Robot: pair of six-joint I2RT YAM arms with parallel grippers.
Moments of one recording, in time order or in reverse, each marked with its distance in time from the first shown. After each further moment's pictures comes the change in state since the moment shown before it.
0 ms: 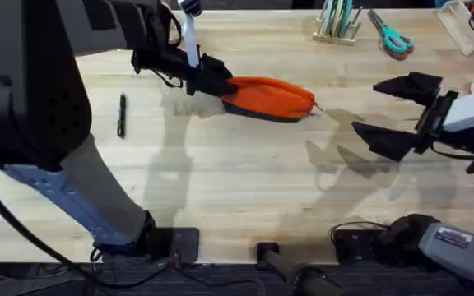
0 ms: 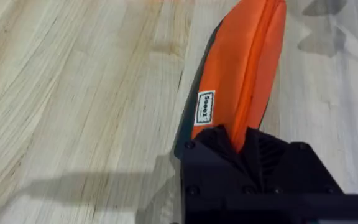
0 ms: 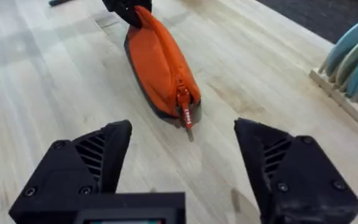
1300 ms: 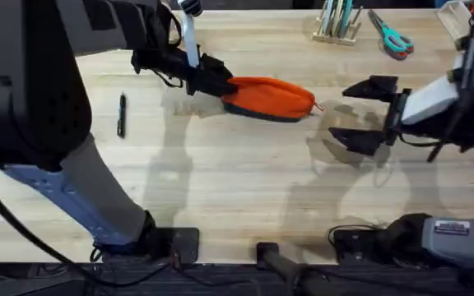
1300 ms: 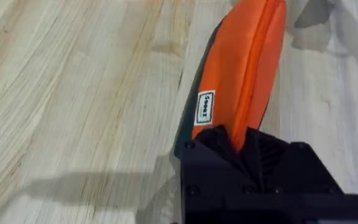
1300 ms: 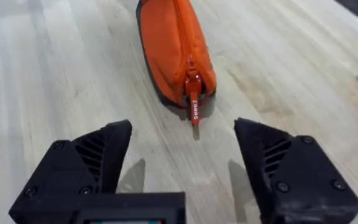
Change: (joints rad) left arm 0.000 0.000 0.000 0.000 0.000 0.000; right arm 0.197 0.211 0.000 0.285 0.103 0.052
